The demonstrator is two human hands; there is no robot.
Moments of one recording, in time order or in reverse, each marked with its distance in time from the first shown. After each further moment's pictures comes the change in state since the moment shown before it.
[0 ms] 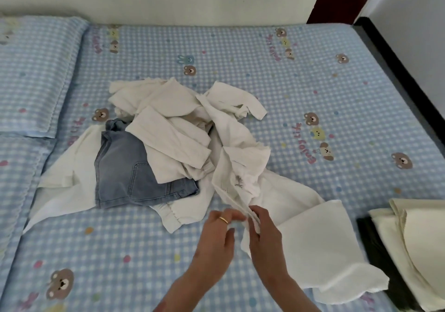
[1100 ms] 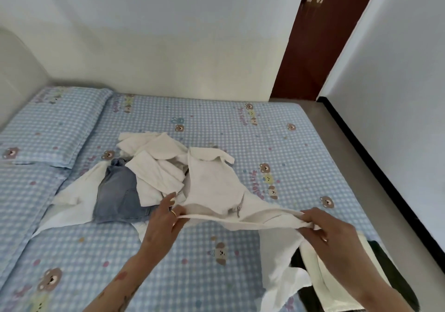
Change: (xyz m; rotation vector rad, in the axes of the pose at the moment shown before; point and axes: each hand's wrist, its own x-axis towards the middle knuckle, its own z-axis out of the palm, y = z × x) left_hand -0.069 0.126 -0.034 0.466 0.344 0.222; right_hand -0.115 -0.117 -0.370 -0.222 -0.010 -0.279
